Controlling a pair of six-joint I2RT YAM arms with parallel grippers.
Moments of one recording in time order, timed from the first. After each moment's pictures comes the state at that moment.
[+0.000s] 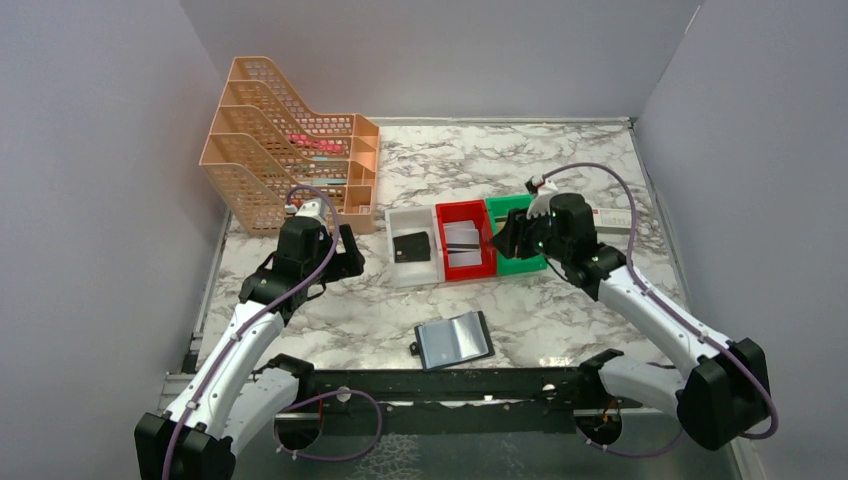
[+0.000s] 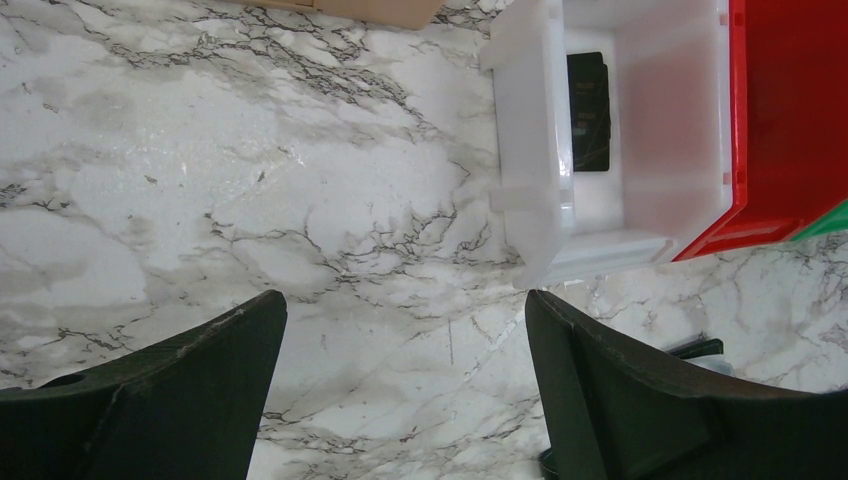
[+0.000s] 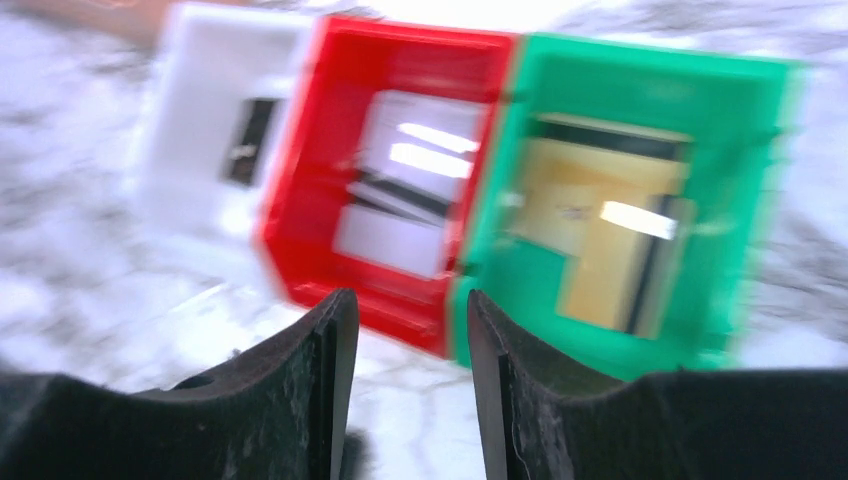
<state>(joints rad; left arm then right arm) -0.31 0.84 0.68 -0.54 -0.02 -0.45 0.44 1.12 0.76 -0.17 -0.16 0.24</state>
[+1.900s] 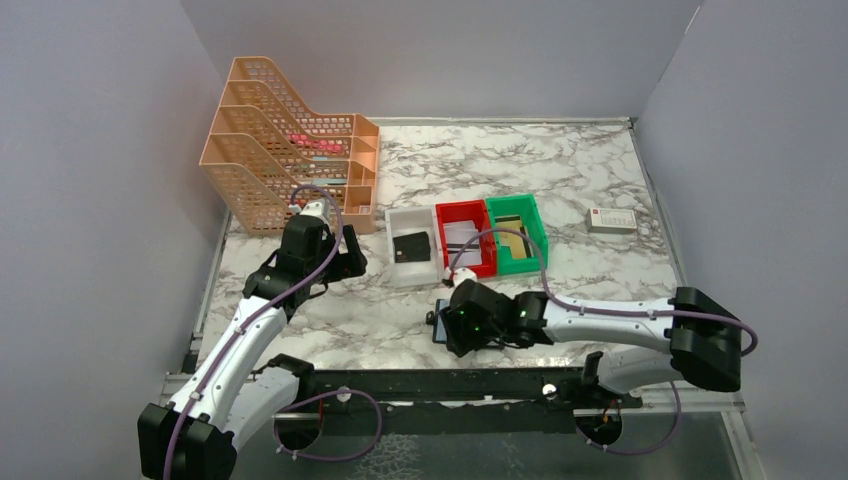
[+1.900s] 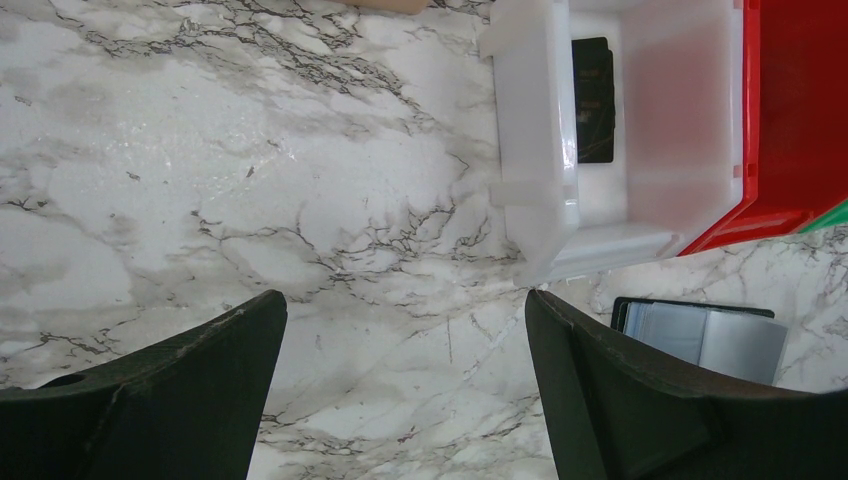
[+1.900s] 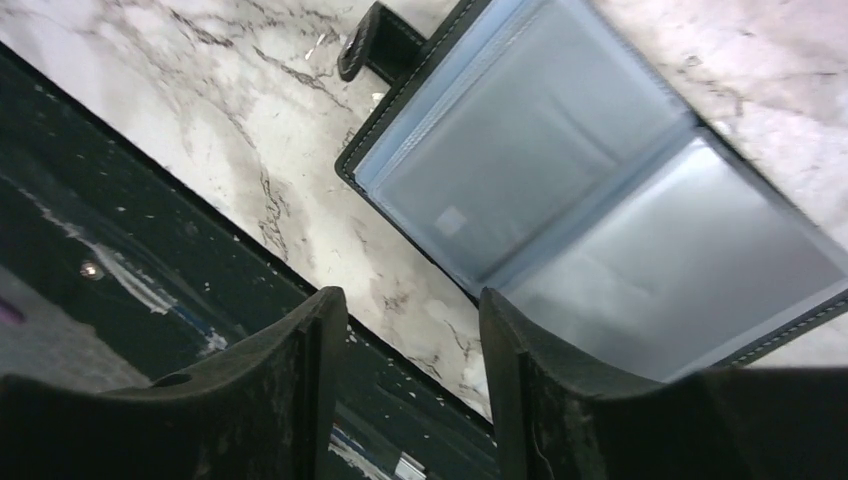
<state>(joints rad) -0.31 0.88 0.67 -0.52 0.01 -0.45 1.16 1.30 0.68 -0.35 0.08 0.59</state>
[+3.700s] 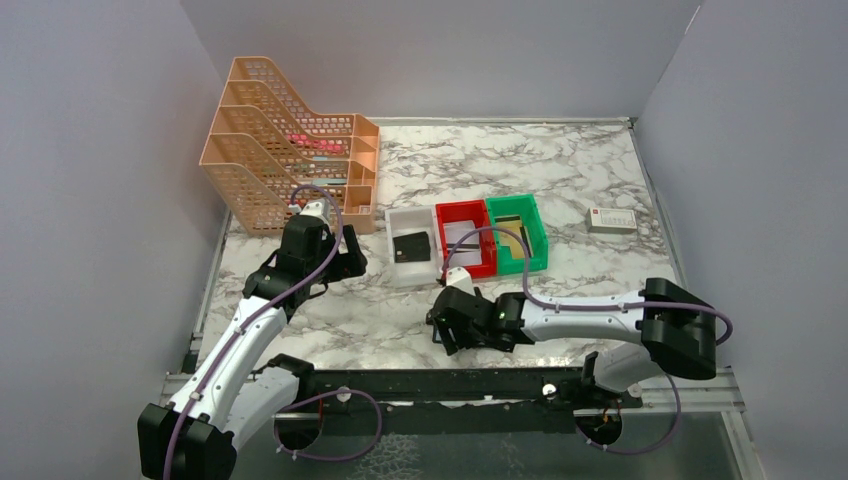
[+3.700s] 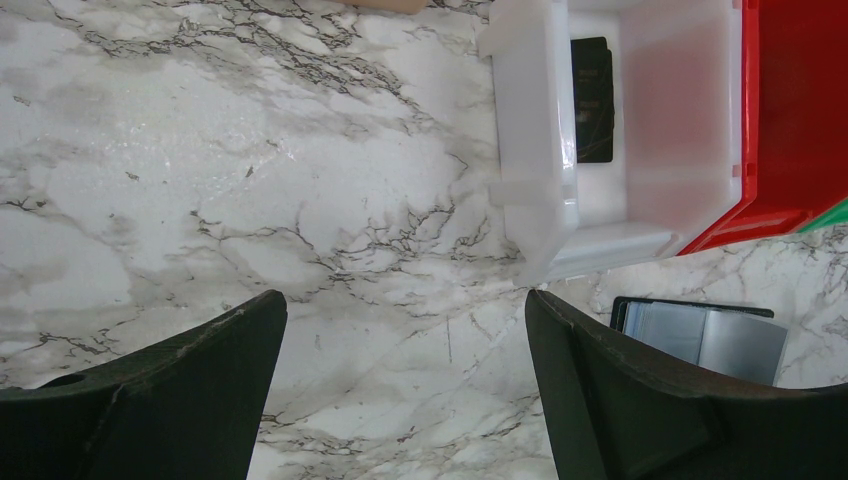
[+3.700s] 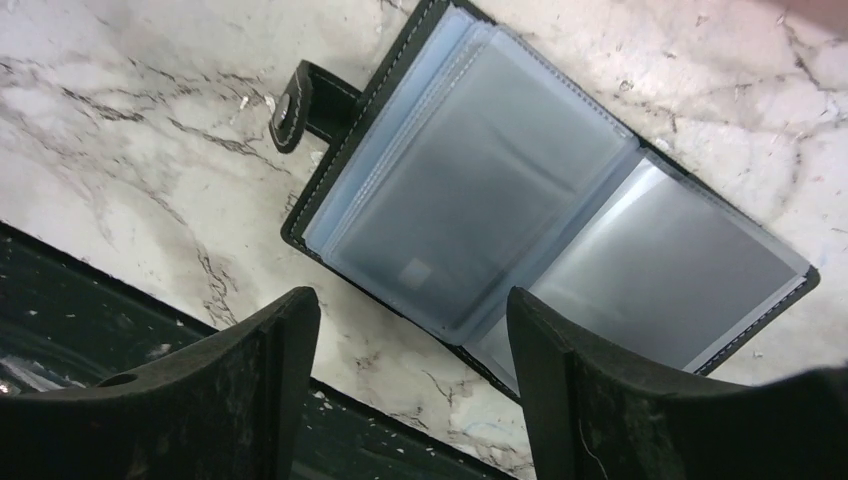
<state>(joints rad) -0.31 0.87 0.67 -0.52 0.01 -0.45 1.24 1.45 0.78 -0.41 0.30 0.68</state>
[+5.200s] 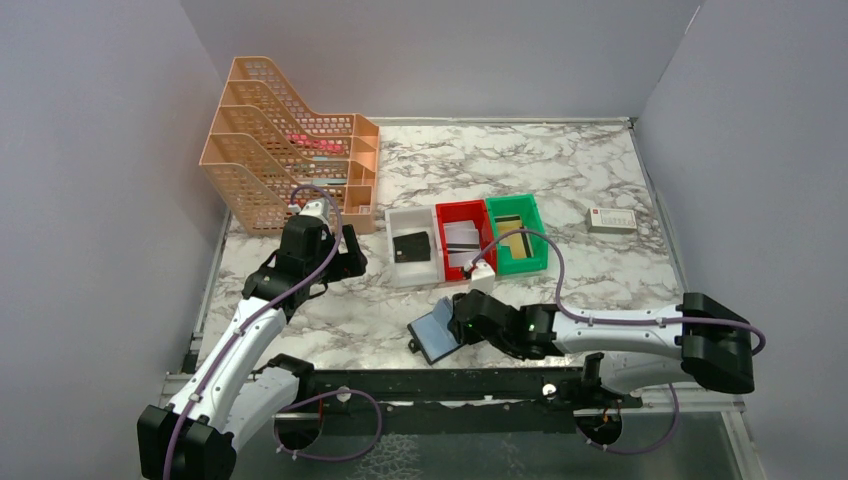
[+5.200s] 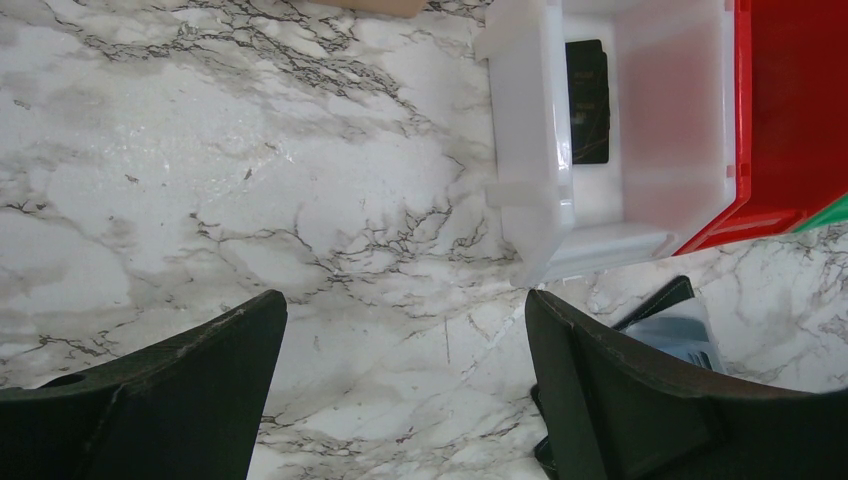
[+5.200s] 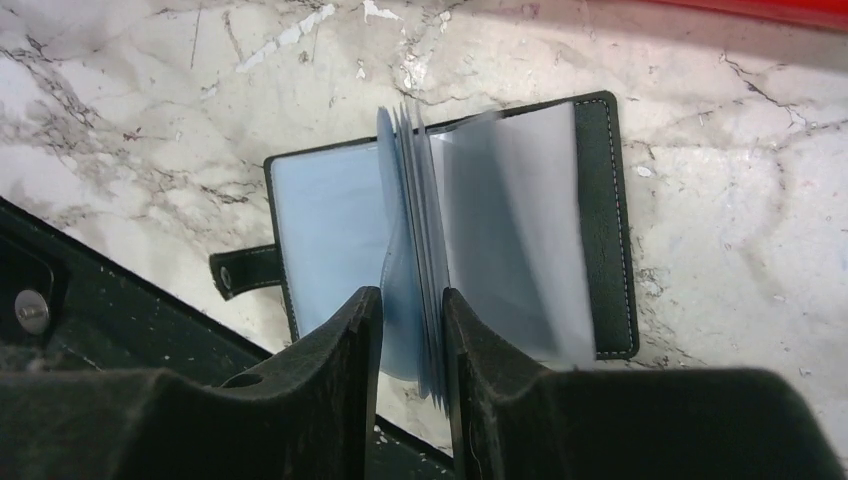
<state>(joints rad) -0.31 0.87 0.67 -0.52 0.01 -0.45 1.25 1.26 0.61 -0.17 0.41 0.81</state>
